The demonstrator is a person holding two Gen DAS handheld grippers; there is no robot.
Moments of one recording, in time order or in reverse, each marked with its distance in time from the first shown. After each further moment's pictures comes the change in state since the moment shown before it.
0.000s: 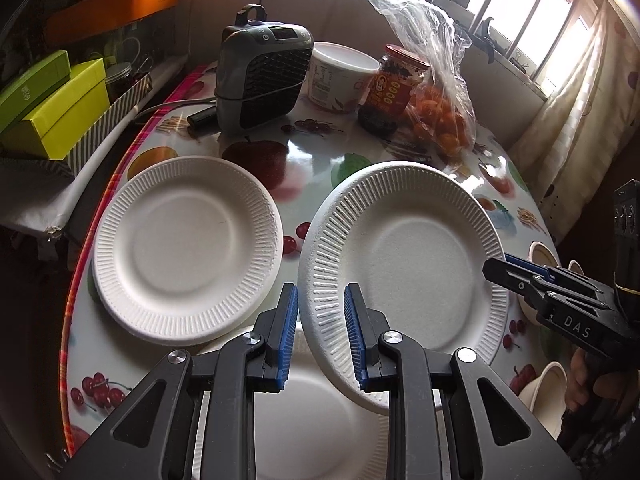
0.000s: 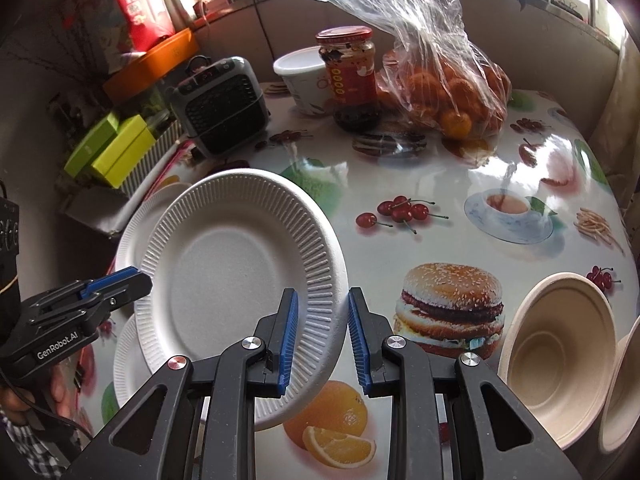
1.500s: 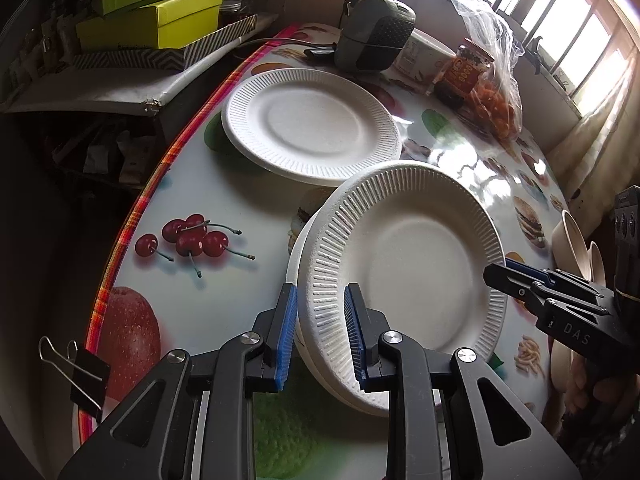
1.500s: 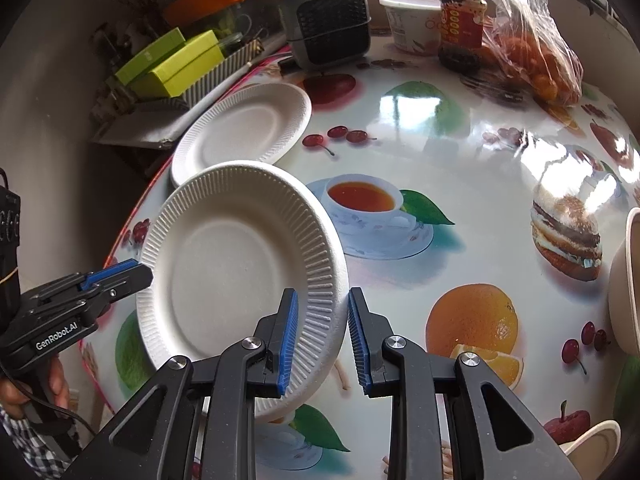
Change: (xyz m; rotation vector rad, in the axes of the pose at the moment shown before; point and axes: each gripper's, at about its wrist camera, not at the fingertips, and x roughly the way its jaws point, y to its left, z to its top) left arm -0.037 0.076 -0.107 -0.167 0.027 0.081; right arm 0.030 0.088 -0.073 -0.138 0.118 0.084
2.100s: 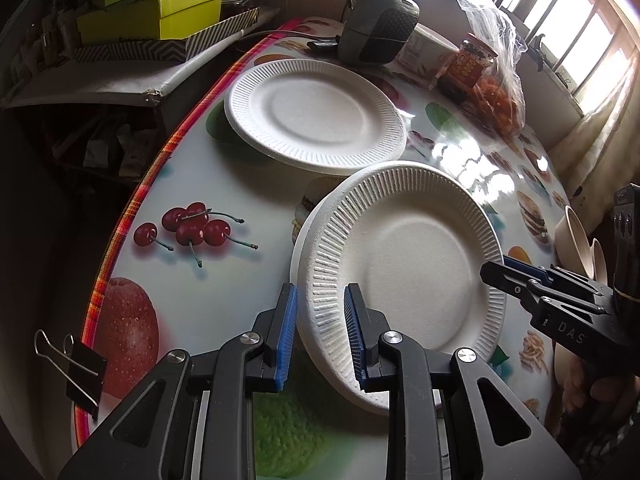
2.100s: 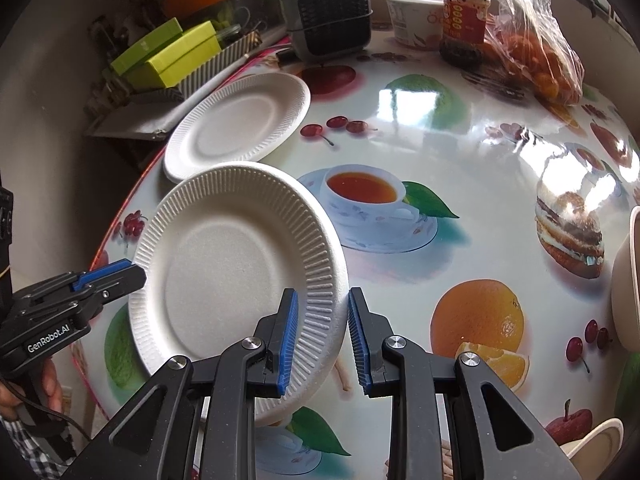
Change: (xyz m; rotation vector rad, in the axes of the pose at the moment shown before) left arm 0.005 0.003 -0.004 -0.002 0.014 0.000; right arm 0.009 0.002 -0.002 -0.010 0.012 -0.024
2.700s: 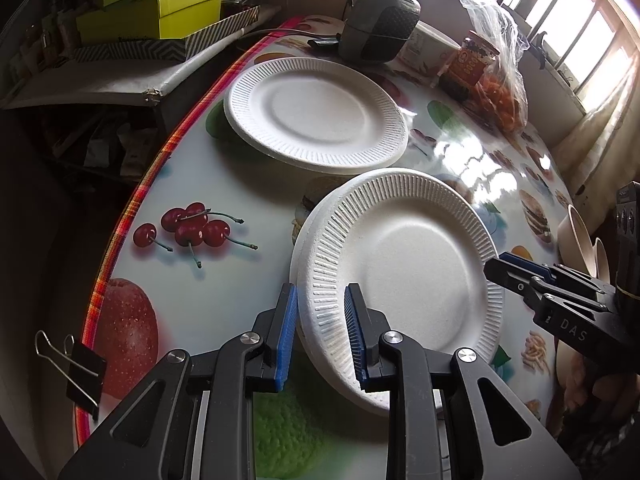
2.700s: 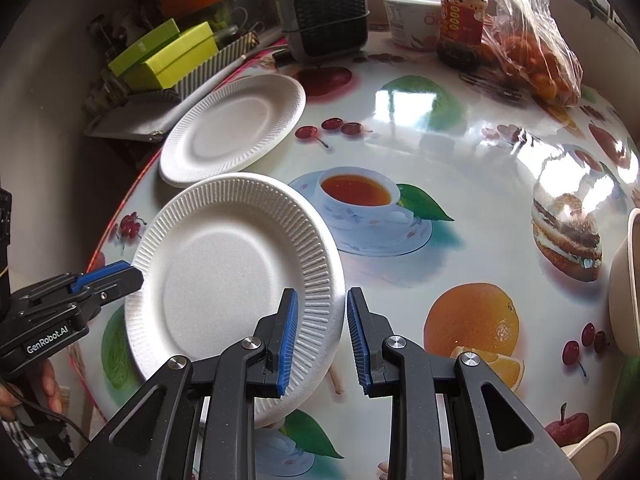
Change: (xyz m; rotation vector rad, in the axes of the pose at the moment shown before) left arm 0.002 -0.002 0.001 0.001 0.005 0.012; right arm 0.000 -0.002 0.002 0.000 -0.002 -0.007
